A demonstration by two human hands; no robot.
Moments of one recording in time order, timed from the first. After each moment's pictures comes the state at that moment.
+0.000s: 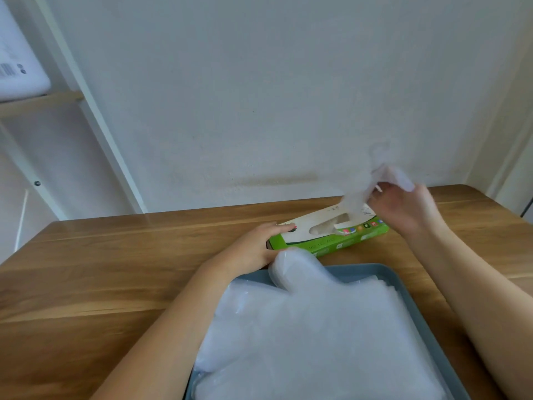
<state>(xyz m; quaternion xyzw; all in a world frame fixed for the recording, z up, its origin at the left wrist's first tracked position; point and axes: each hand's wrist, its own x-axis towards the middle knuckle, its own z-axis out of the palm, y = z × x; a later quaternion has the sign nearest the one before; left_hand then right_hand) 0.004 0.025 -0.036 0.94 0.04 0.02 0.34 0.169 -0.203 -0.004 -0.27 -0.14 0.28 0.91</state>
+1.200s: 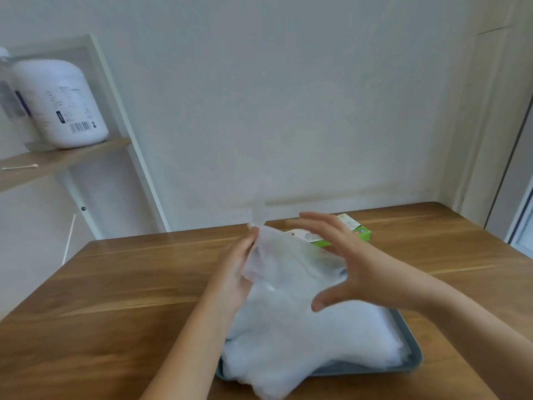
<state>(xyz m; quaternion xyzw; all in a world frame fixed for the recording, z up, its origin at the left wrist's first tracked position) -0.097 -0.042 0.028 0.53 0.16 0.18 0.81 -0.026 -0.240 0.057 -0.73 -0.55 0.10 0.39</state>
